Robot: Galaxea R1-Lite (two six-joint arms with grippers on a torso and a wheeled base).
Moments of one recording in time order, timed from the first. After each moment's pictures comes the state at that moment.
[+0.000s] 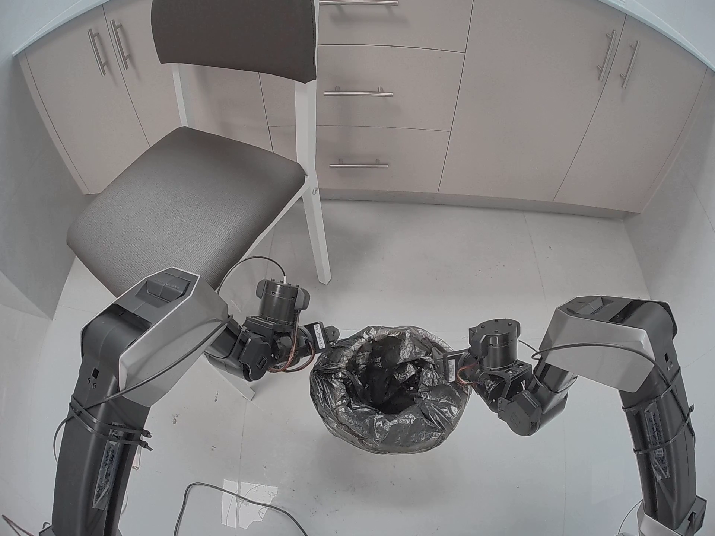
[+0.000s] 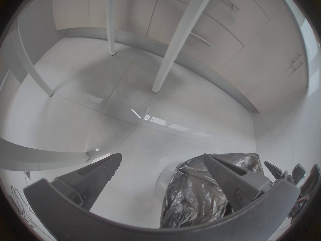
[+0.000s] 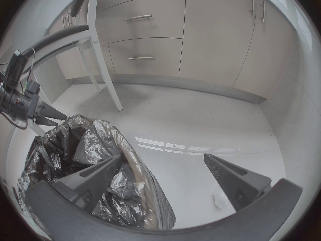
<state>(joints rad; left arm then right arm) -0.40 2.60 -1.48 -0.45 0.04 -0.52 0.43 2.57 -1.00 -1.18 -0.34 0.05</state>
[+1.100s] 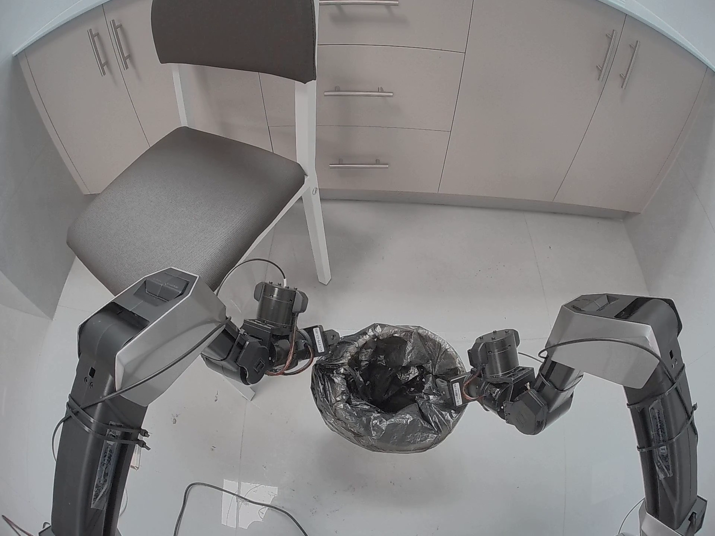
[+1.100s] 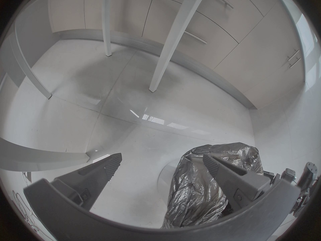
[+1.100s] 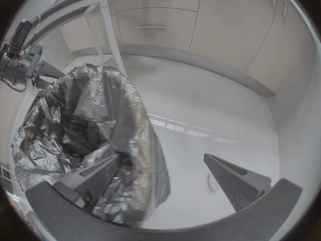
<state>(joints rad) -0.40 2.58 -1.43 -0.48 0.03 -0.50 0.41 2.55 -0.97 -0.96 -0.27 -0.01</state>
